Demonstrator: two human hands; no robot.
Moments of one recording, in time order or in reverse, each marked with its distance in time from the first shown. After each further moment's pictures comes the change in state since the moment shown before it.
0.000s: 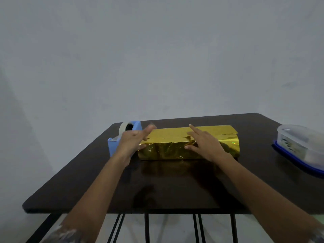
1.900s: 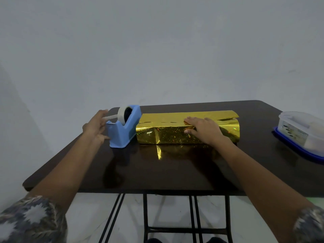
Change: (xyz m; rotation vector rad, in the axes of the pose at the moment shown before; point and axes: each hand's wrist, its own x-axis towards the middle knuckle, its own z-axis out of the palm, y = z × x) left_hand 0.037 -0.026 -0.077 -0.386 0.366 -0.229; right_hand 0.007 0.003 0.004 -0.061 -0.075 -0.007
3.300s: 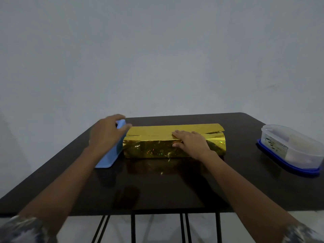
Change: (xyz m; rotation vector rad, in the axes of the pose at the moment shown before) left_hand -0.037 0.003 0.052 1.097 -0.121 0.860; right_hand -0.001 -0.001 -0.002 -0.021 0.012 -0.015
